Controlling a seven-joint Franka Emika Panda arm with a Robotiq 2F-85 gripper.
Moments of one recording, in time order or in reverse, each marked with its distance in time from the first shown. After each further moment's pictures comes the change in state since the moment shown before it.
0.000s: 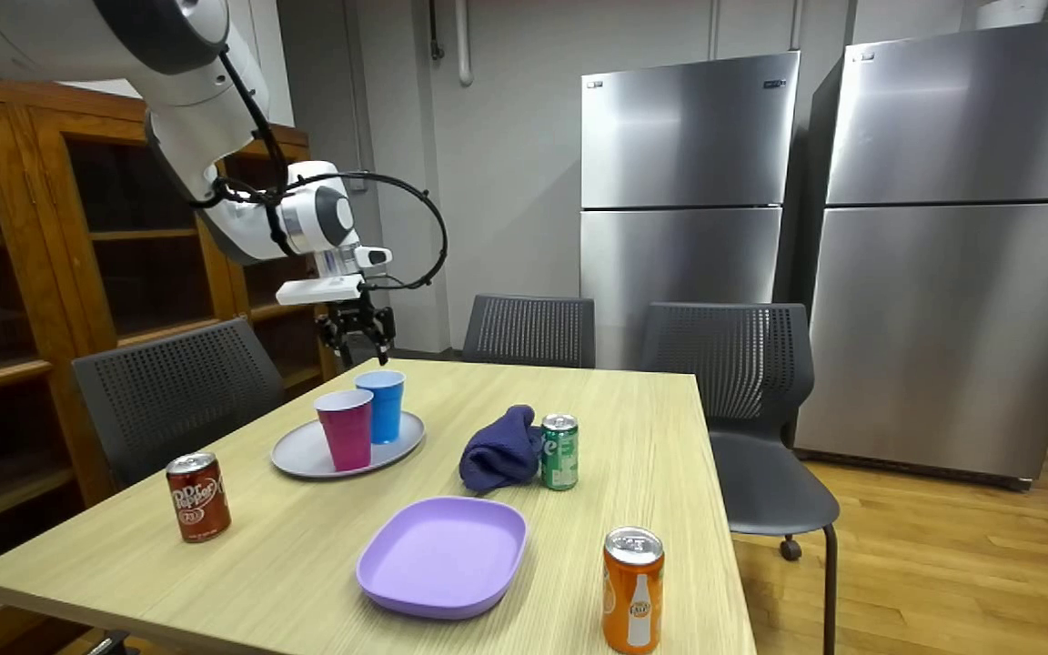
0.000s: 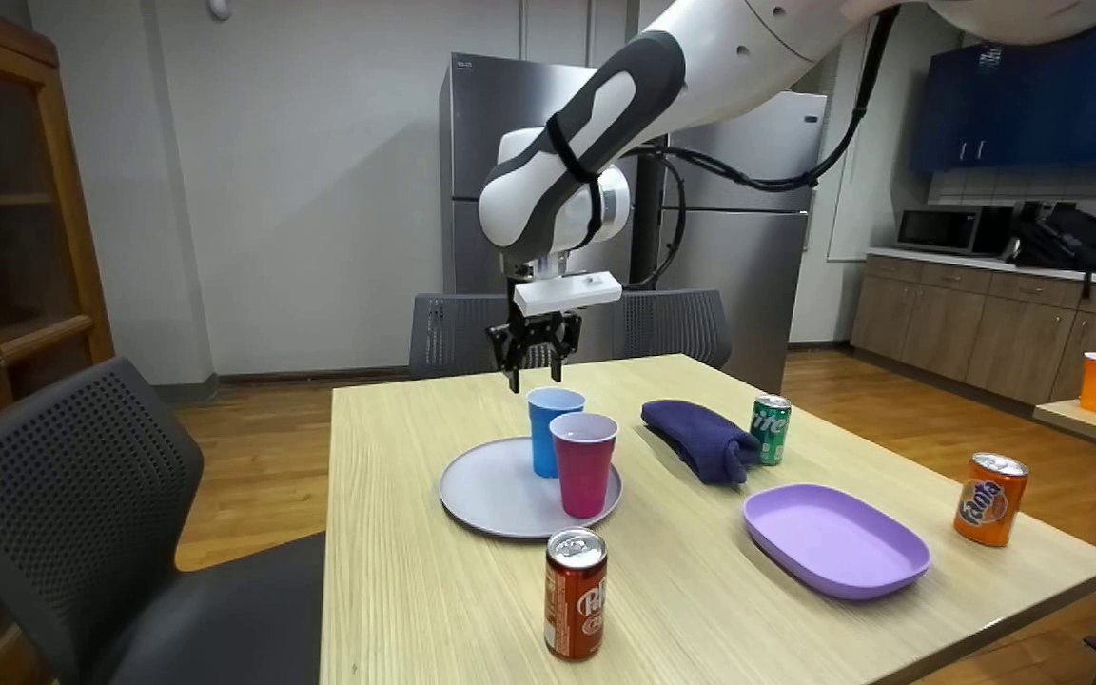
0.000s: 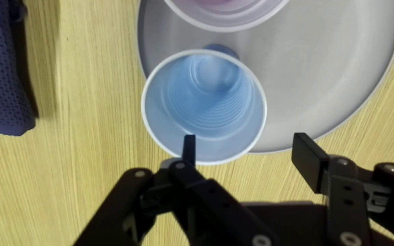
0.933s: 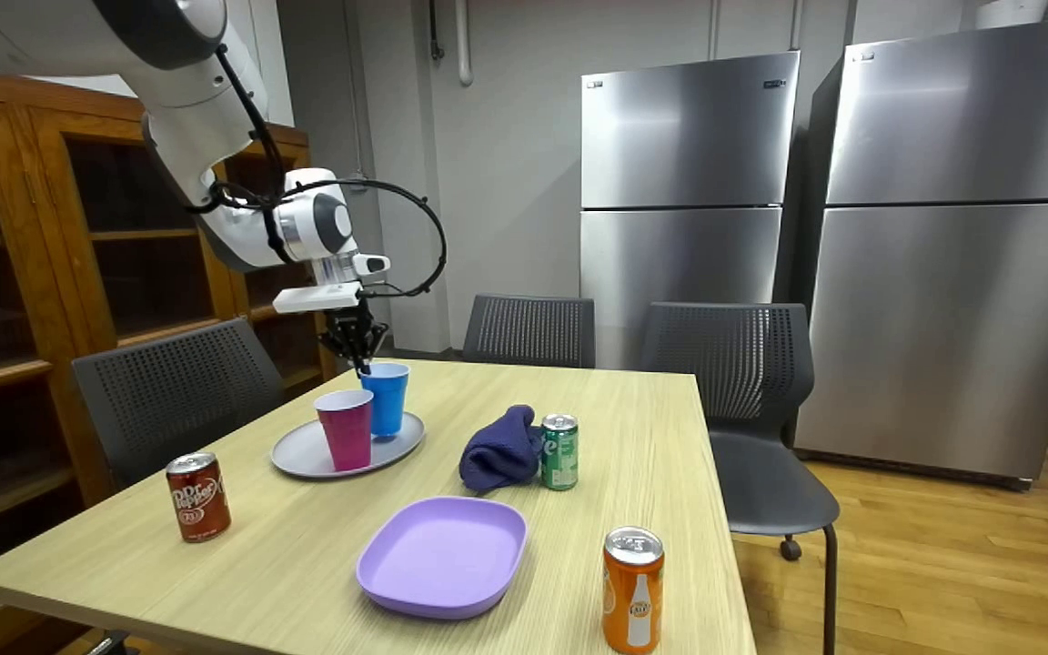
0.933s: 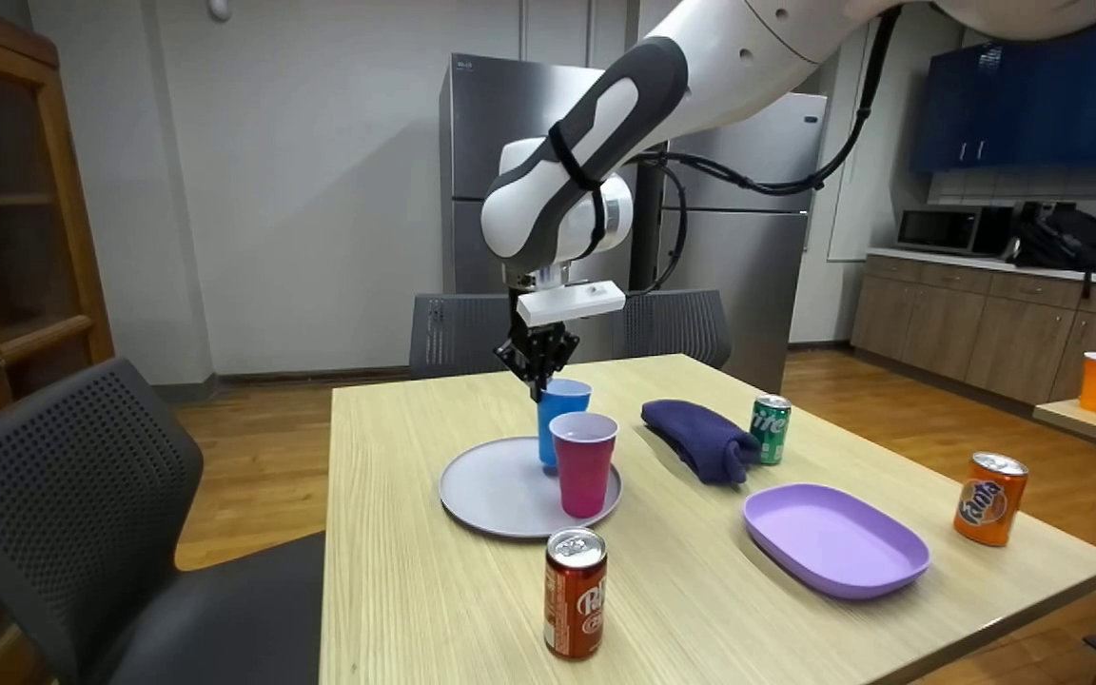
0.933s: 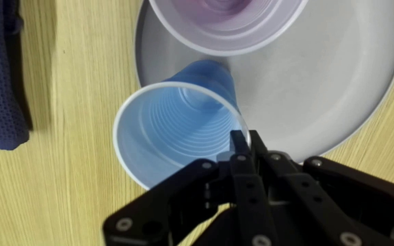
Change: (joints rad) arm 0.004 -0.004 0.001 -0.043 0.000 0.020 -0.005
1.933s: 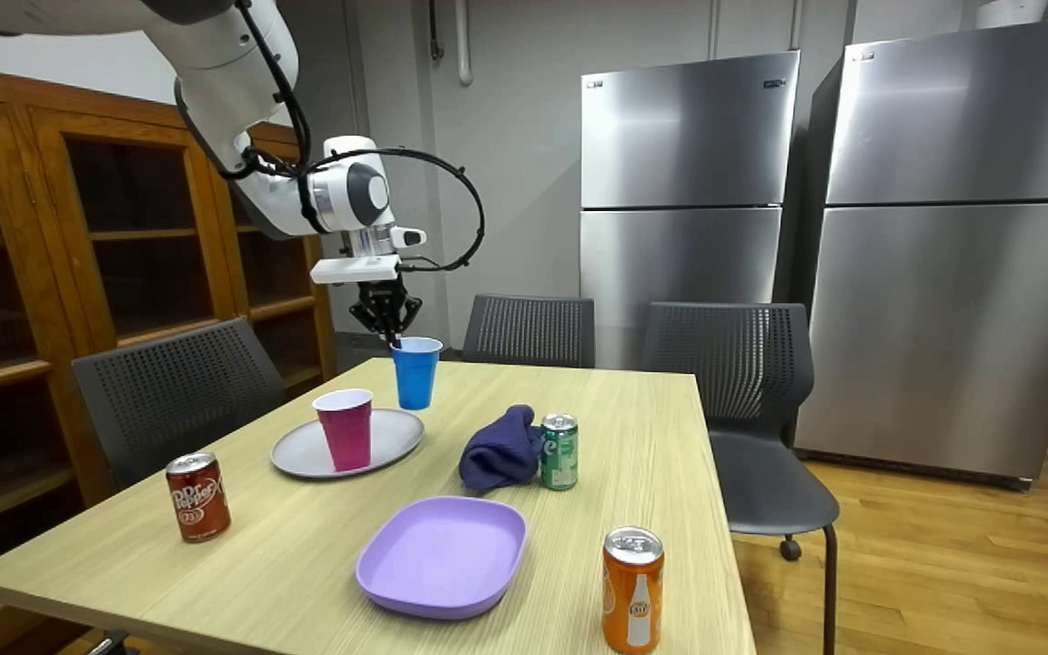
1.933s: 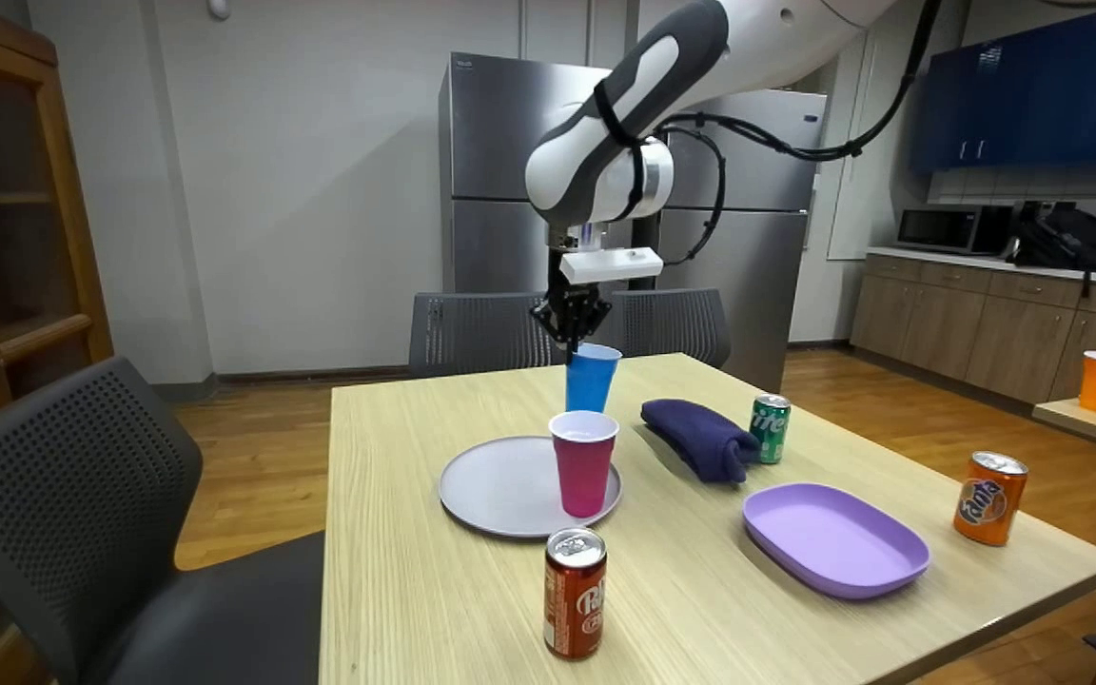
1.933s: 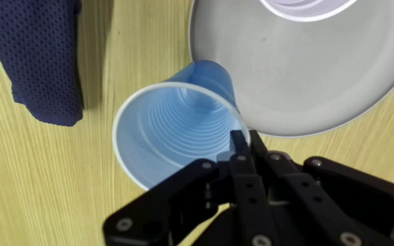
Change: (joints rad) arm -0.090 -0.079 0.002 -0.026 0.056 -0.003 -0.107
